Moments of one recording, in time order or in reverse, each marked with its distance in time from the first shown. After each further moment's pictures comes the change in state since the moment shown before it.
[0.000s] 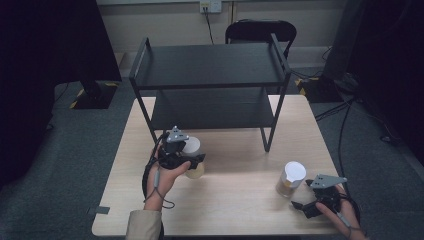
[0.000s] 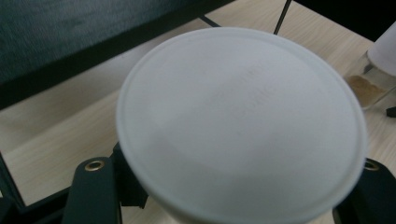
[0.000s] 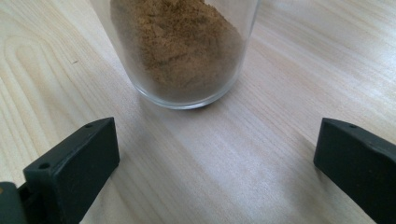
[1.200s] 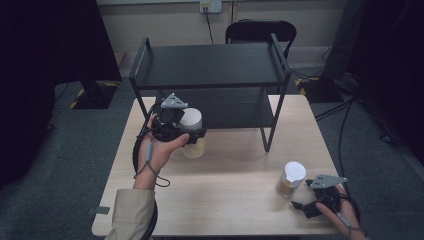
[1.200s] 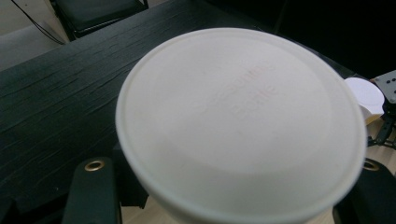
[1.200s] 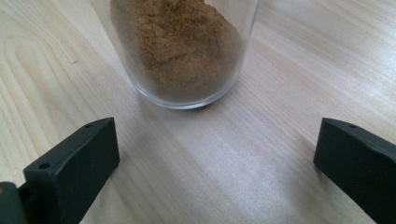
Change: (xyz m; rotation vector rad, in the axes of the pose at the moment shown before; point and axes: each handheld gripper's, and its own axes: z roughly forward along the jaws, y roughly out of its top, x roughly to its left) left arm -0.004 0.083 -0.053 -0.022 -0.007 0.031; right arm 0.000 0.000 0.000 0.000 0.000 0.001
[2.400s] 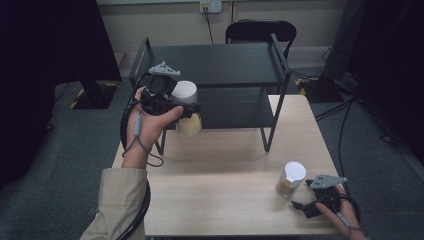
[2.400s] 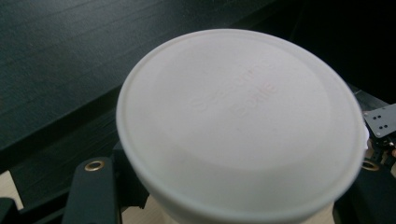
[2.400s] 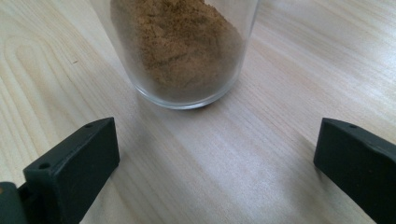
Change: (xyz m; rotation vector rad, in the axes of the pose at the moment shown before) left arm 0.001 0.054 -0.041 -0.037 0.036 0.006; right arm 0.000 0.000 0.000 0.001 0.000 0.000
